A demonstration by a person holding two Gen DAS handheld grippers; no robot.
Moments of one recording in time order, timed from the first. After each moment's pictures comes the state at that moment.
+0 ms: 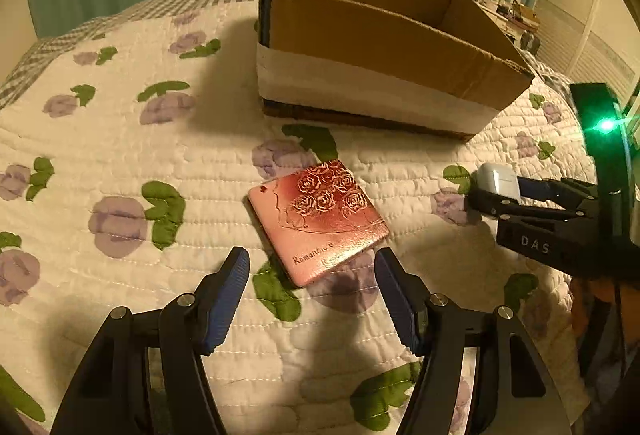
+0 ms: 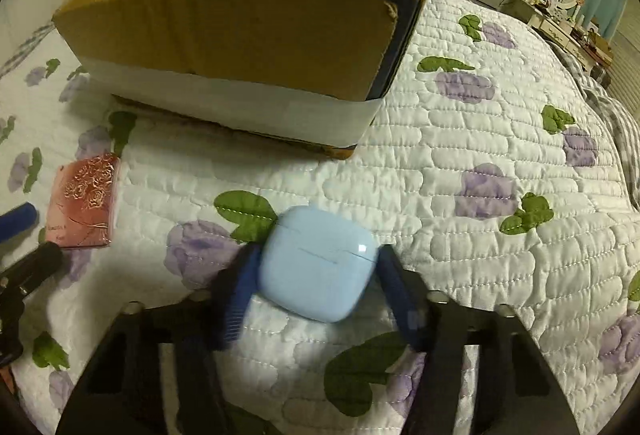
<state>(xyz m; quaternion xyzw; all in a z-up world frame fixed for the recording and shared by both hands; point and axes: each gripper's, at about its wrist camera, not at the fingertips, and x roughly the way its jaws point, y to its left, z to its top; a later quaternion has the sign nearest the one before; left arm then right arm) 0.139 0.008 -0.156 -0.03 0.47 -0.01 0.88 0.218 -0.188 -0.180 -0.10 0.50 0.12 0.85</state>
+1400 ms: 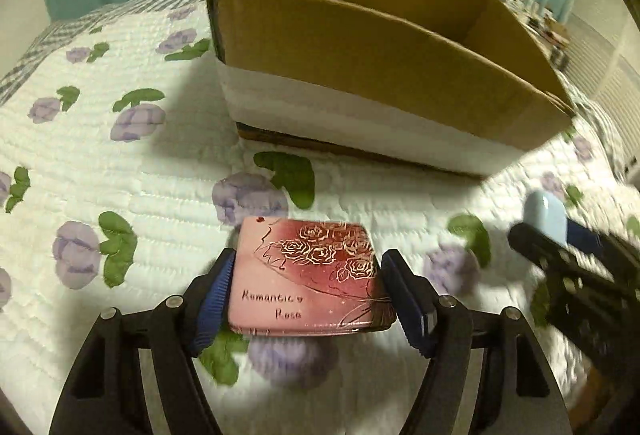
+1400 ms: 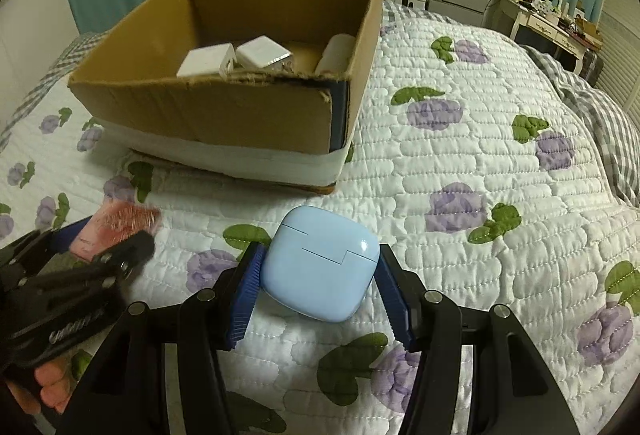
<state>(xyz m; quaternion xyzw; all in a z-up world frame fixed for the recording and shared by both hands) 0.177 -0.008 -0.160 -0.04 0.48 0.03 0.87 0.216 -0.205 -0.149 -0.05 0.47 0.12 0.88</state>
